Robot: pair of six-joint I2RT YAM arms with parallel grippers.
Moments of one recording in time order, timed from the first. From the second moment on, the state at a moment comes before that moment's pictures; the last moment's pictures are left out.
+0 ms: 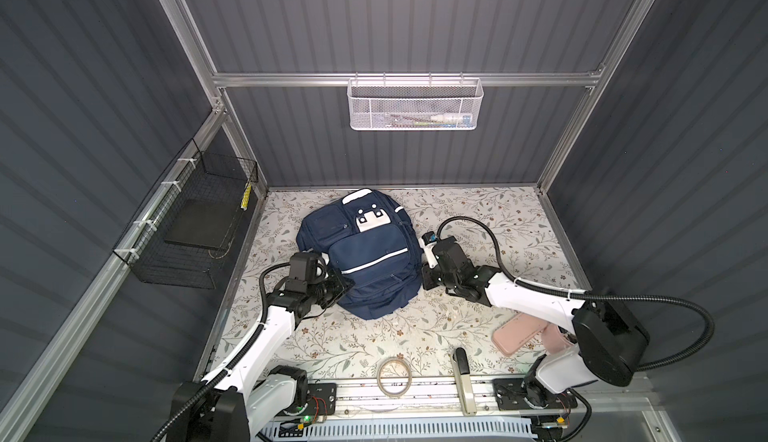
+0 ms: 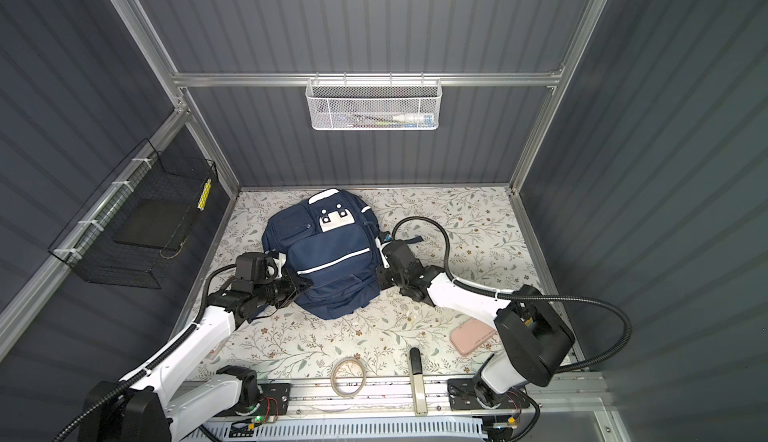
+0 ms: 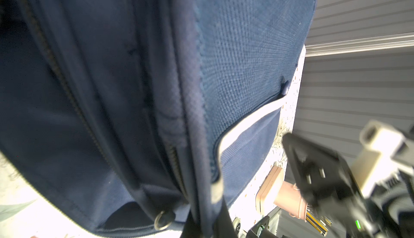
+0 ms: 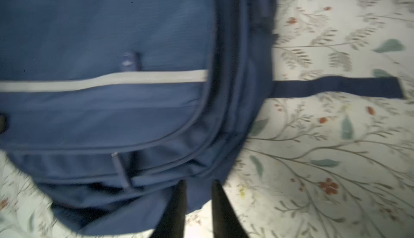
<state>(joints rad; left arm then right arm) -0.24 1.04 0.58 -0.33 0.49 -0.84 0.78 1.50 0.86 -0.06 0.00 0.31</state>
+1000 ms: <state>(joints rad) -0.24 1.05 0.59 -0.33 0.51 -0.85 0.88 1.81 1.12 -0.16 0.04 0.22</state>
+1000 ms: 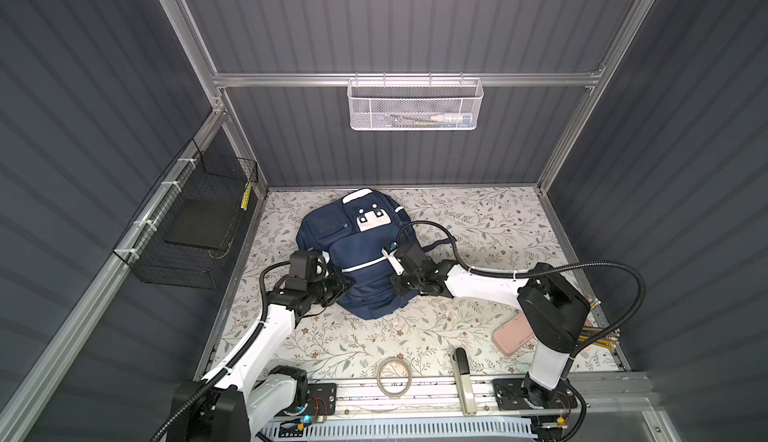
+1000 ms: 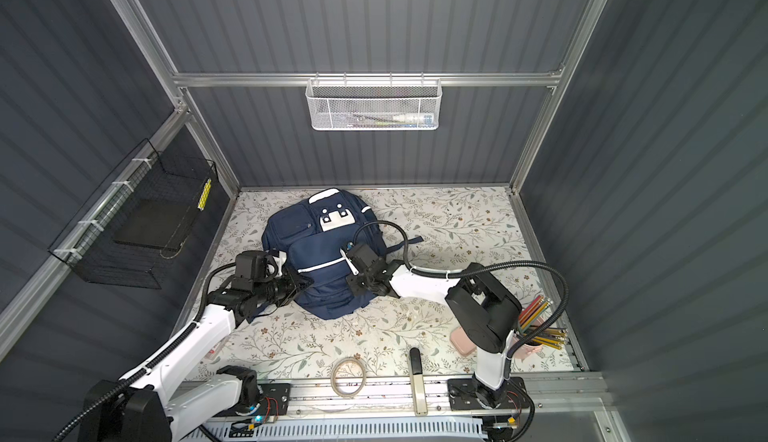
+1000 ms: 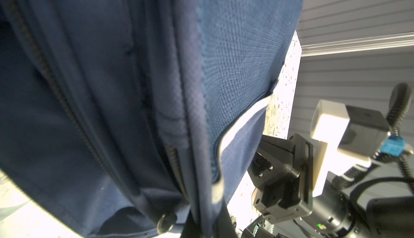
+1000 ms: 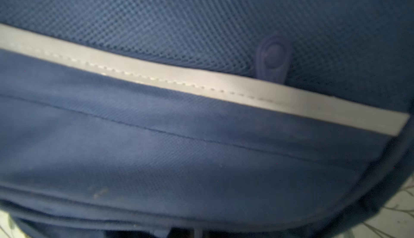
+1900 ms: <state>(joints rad) -0.14 1.27 0.80 -0.40 0.47 -0.64 0.94 1.51 0.91 -0.20 0.16 0.39</state>
